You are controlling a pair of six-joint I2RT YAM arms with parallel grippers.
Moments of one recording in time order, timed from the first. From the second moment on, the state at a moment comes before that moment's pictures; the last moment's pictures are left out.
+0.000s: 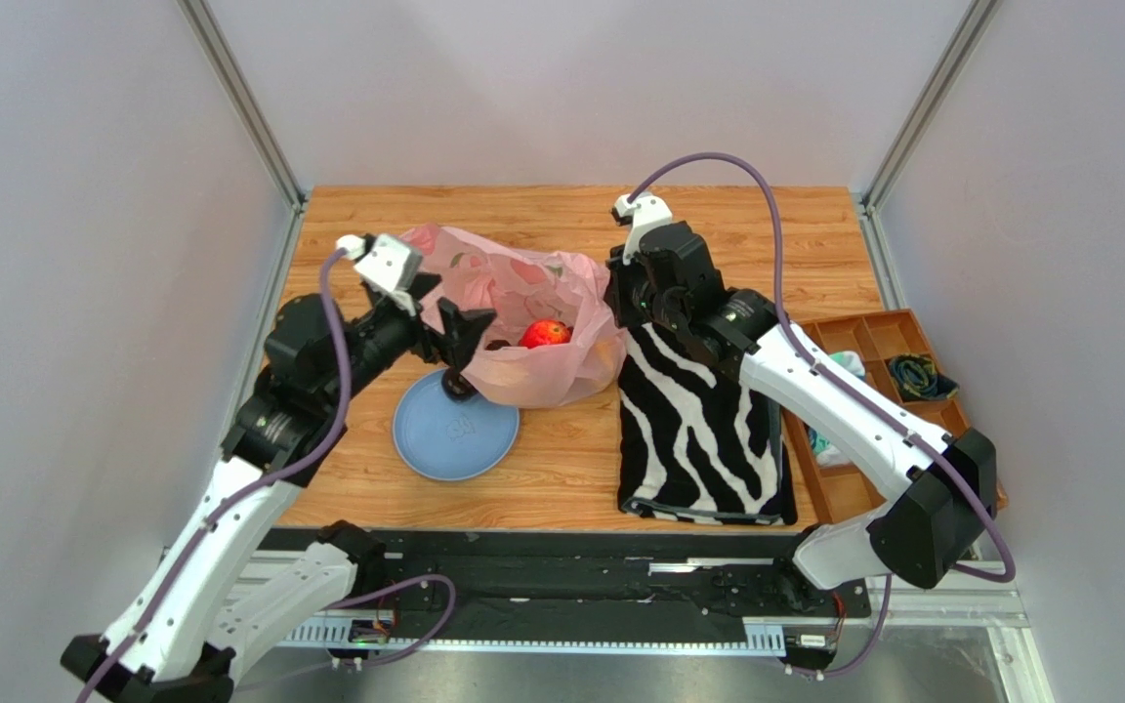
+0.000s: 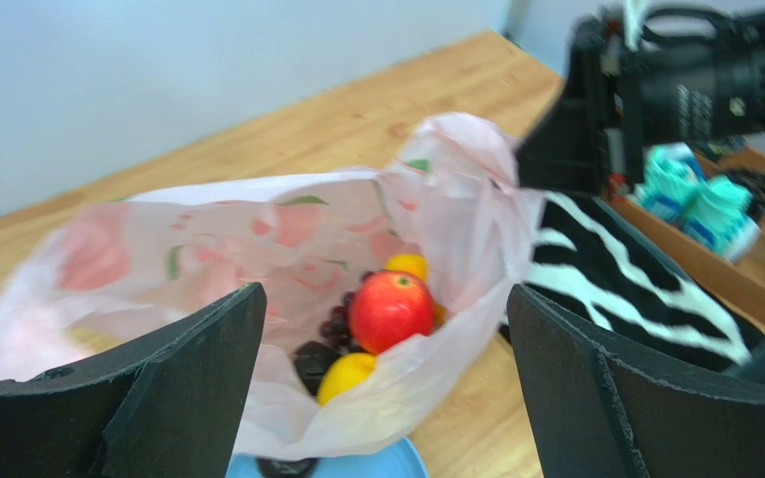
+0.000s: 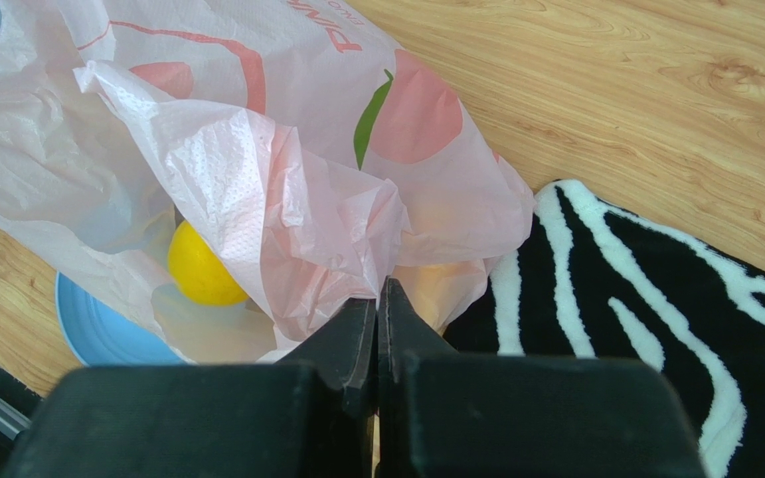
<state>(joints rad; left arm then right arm) -0.47 0.82 1.00 -0.26 0.22 -0.05 0.69 1.43 1.33 -0.40 0.12 0.25</state>
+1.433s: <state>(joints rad) -0.13 0.78 0.56 -0.37 0.13 -0.50 0.67 1.39 1.32 -0.42 0.14 0.24</state>
